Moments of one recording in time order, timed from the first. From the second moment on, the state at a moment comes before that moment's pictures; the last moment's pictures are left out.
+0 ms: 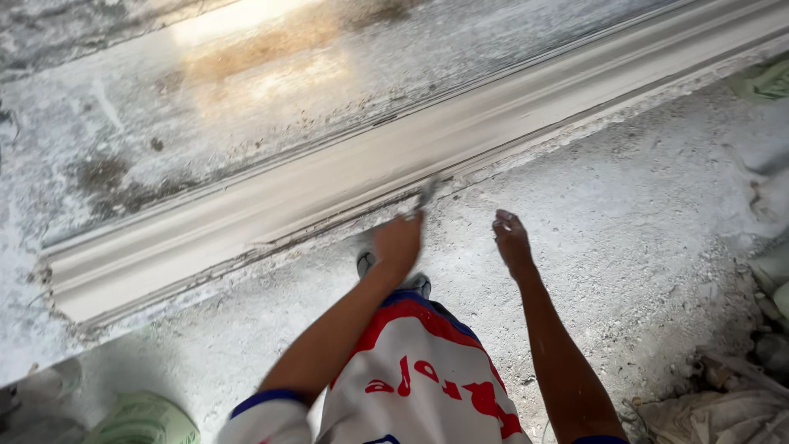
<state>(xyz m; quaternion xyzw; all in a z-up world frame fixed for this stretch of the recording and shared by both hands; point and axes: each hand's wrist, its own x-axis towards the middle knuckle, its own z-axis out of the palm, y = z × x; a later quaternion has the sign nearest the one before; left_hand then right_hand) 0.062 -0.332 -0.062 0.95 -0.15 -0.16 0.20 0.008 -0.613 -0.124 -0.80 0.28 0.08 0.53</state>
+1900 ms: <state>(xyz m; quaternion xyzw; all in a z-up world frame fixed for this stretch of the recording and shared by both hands) 0.165 -0.668 -0.058 0.95 -0.13 -0.20 0.20 0.074 -0.978 -0.168 -0.76 0.23 0.08 0.61</state>
